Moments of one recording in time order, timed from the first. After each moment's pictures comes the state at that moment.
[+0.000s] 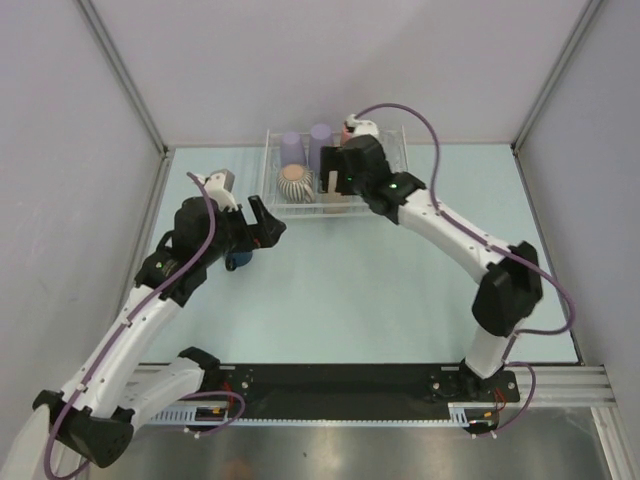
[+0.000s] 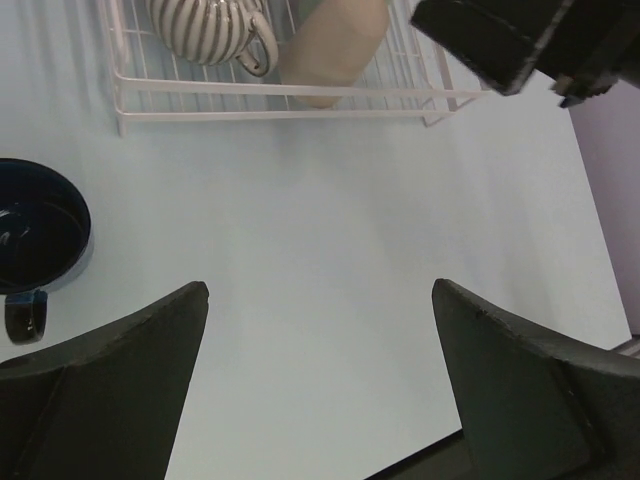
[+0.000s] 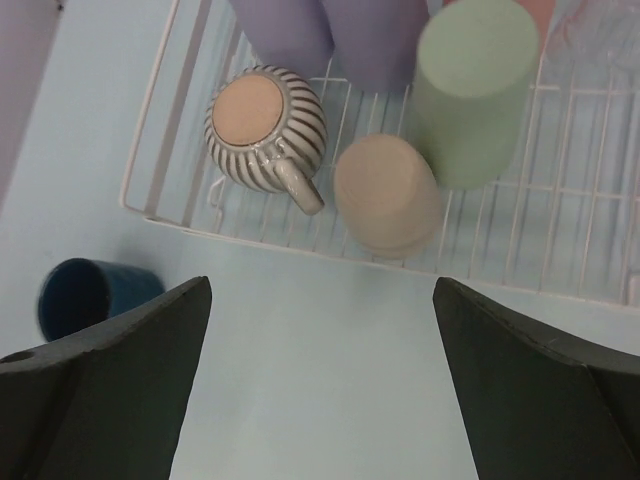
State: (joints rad) left arm -0.42 0.93 1.00 -0.51 0.05 -0.51; right arm 0.65 1.71 1.58 -0.35 0.22 0.47
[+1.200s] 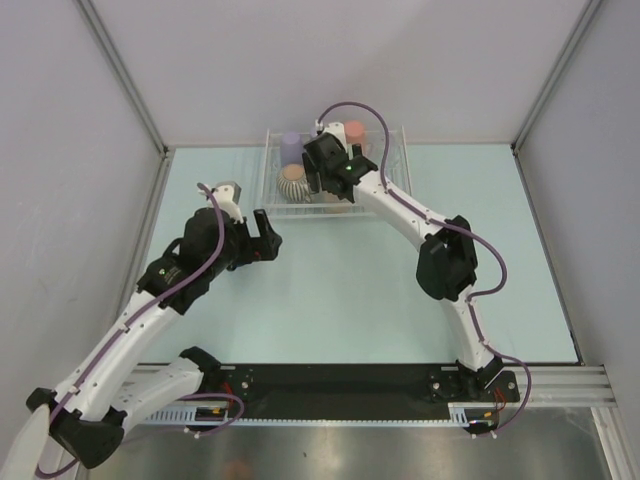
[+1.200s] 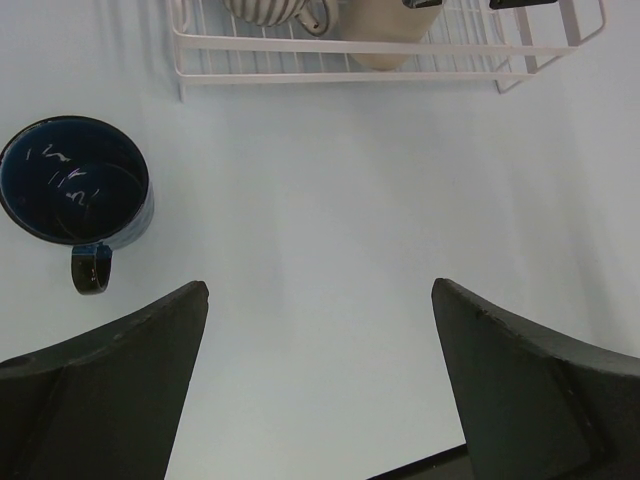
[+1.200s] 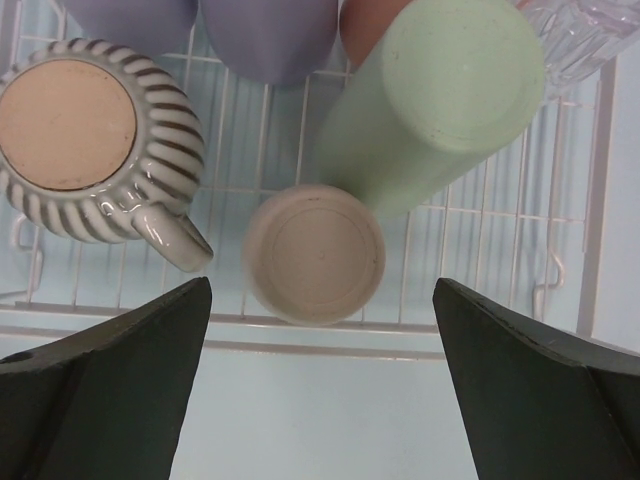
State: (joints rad) left arm -0.54 0.88 0.98 -0.62 -0.16 -0.47; right arm 0.70 2.20 2.13 -0.68 0.52 0.32
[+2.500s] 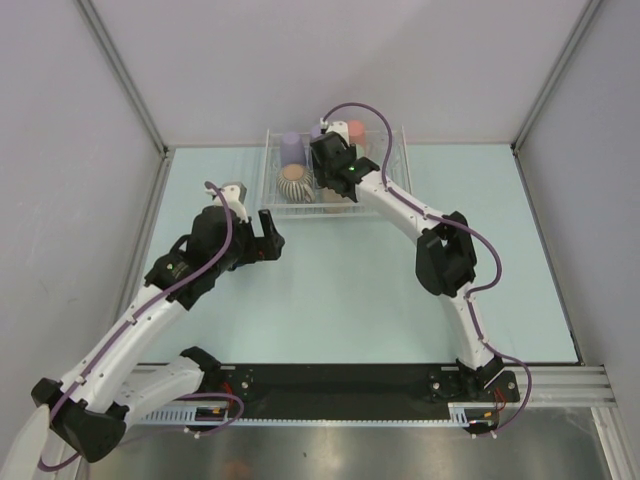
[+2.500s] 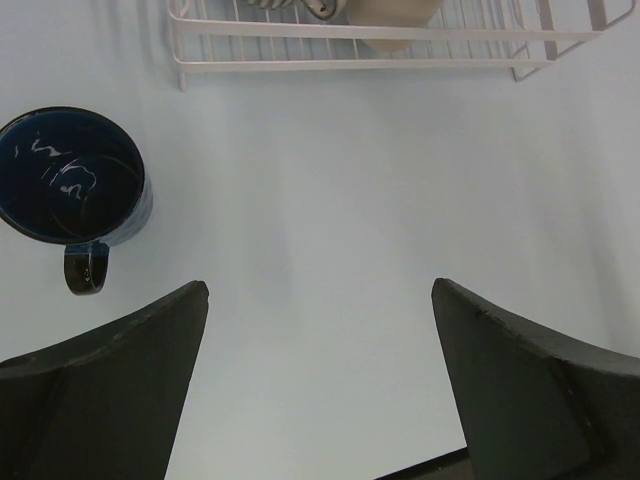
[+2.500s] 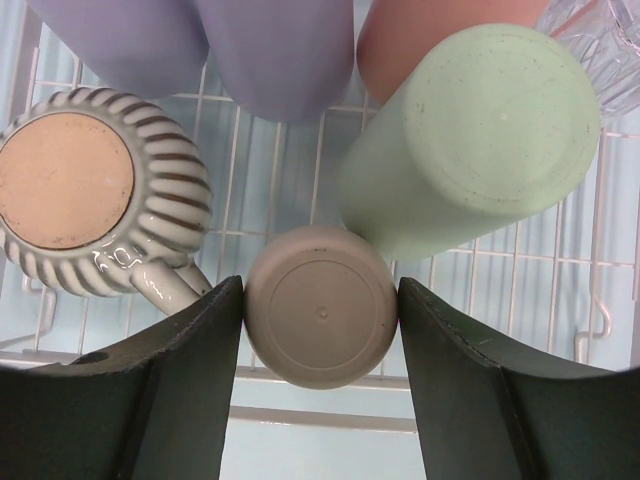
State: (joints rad) left arm -0.54 0.93 0.97 -0.61 -0.16 -0.47; right arm 0.66 2.24 2.09 -0.53 0.45 0.33
